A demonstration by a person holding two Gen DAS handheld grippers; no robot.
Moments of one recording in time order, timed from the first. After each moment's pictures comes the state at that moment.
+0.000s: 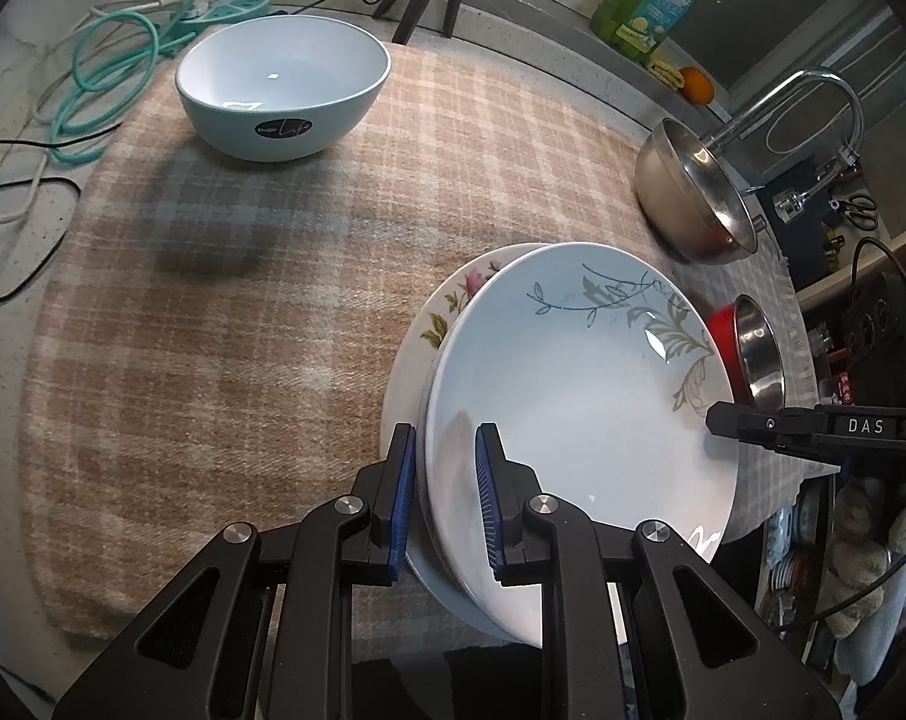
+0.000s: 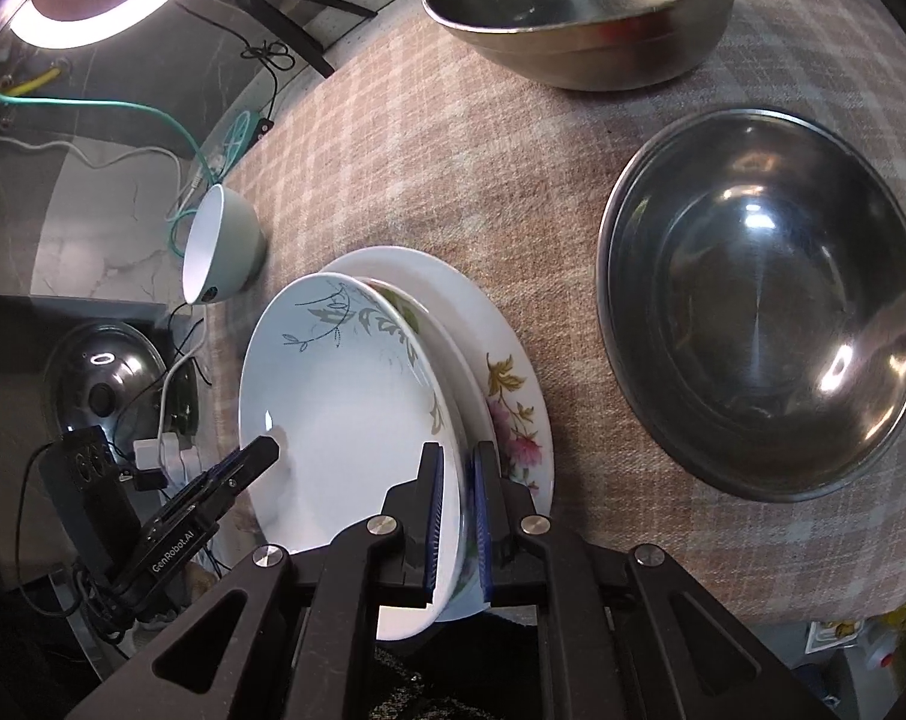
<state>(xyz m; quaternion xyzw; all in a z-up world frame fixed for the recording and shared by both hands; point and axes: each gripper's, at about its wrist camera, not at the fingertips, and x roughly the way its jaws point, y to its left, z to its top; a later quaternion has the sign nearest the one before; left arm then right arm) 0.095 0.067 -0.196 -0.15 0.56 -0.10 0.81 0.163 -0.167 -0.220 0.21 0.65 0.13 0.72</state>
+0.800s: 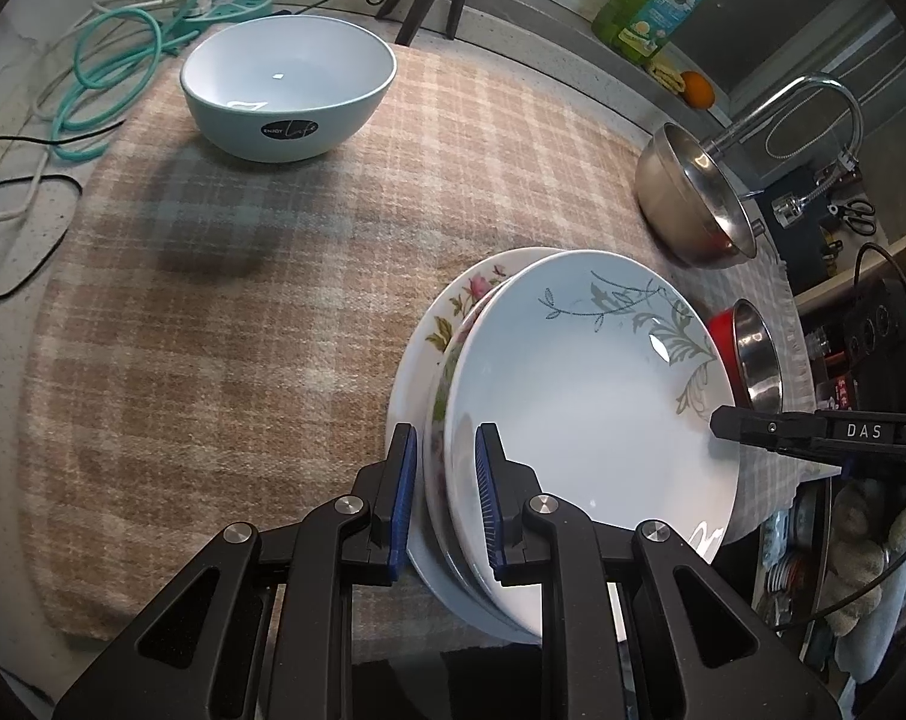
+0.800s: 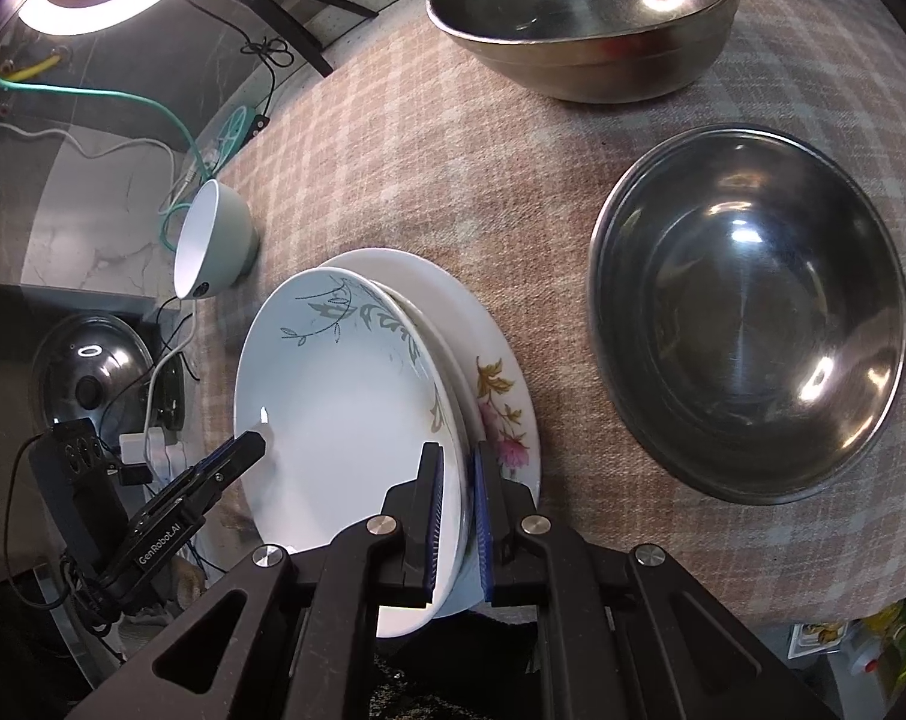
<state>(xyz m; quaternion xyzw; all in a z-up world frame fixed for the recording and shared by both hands) 0.095 0.070 -0.196 -0.16 0.56 -0.10 0.81 0.164 -0.171 -0.218 0.20 0.65 0.12 0.72</state>
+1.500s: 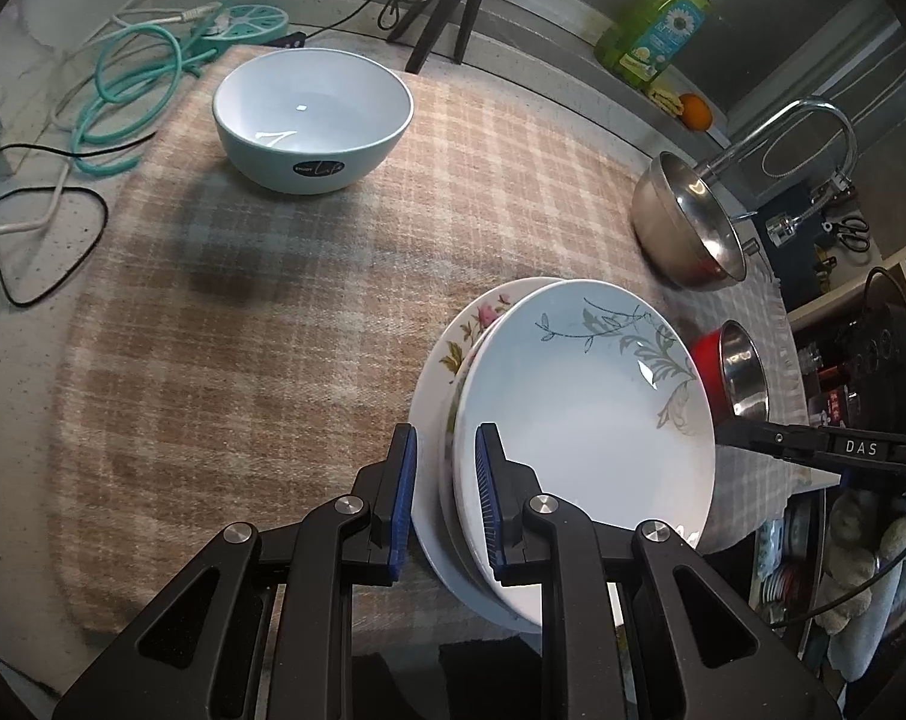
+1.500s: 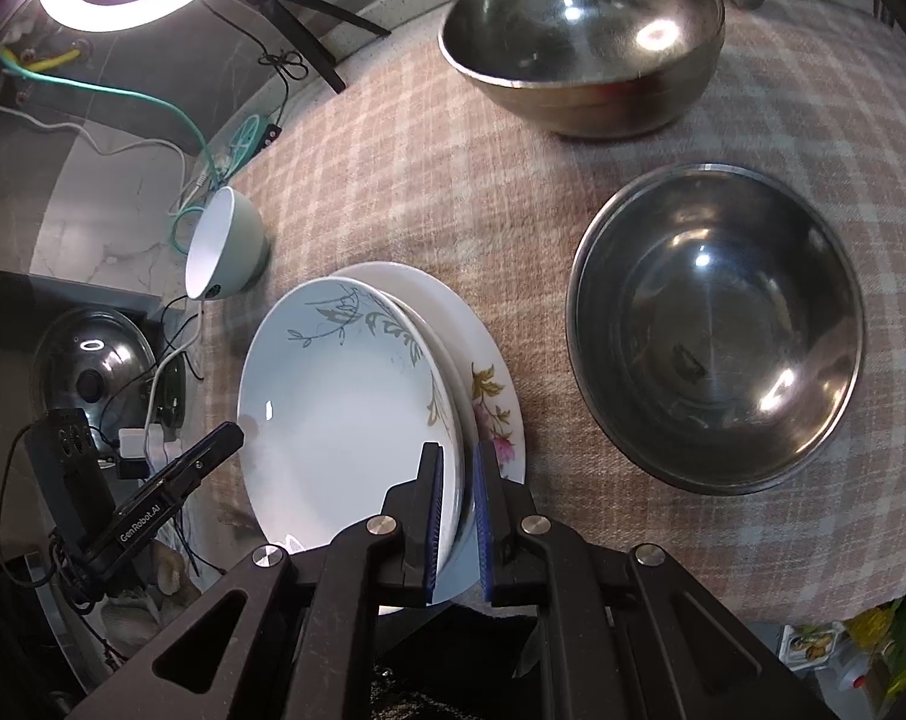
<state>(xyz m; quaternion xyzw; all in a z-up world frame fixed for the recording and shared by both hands) 0.090 0.085 -0.176 -0.17 0.55 -0.09 0.81 0.157 -0.174 -0.195 0.18 0.63 0.13 0.74</state>
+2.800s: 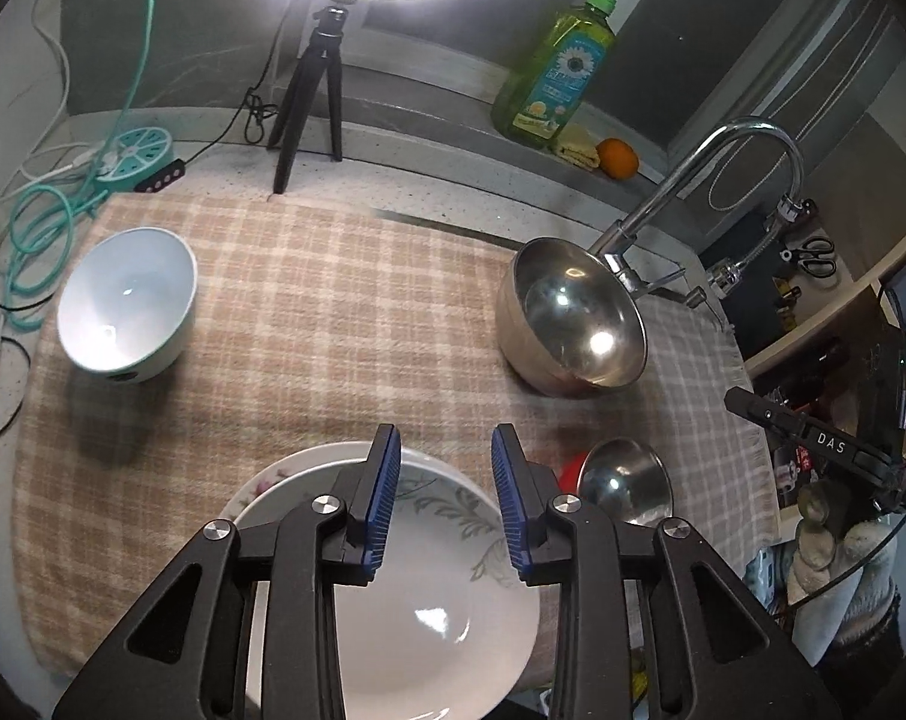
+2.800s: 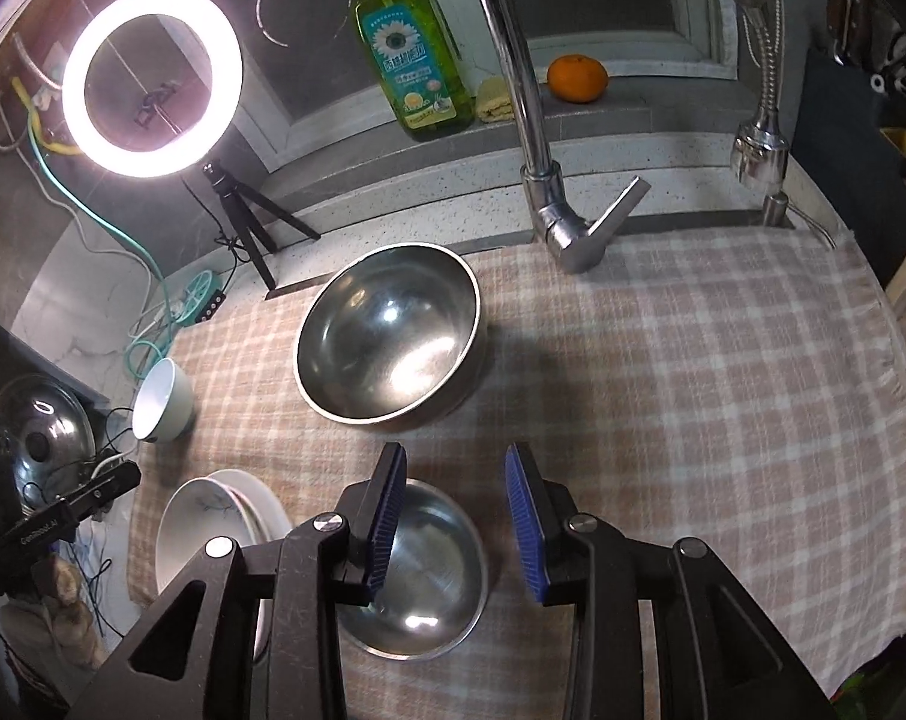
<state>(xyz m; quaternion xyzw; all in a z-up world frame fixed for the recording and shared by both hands) 0.156 -0.022 -0.112 -0.15 0.49 -0.11 0.85 0.205 -0.304 -0.121 0.10 0.50 0.07 0.86</state>
